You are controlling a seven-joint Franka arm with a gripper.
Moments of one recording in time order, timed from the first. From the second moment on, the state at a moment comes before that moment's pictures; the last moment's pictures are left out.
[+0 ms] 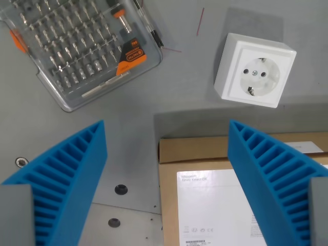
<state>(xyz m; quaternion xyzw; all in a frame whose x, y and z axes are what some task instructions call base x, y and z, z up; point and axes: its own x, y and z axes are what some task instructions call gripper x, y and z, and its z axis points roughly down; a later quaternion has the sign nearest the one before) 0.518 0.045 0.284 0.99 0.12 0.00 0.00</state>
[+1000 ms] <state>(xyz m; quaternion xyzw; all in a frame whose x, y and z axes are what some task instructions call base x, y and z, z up) 0.518 0.043 0.282 0.99 0.12 -0.01 0.00</state>
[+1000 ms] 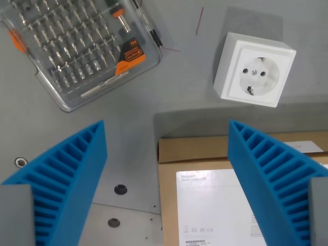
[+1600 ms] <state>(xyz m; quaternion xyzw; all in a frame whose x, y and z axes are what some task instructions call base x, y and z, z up) 0.521 0.032 0.269 0.99 0.11 -0.01 0.00</state>
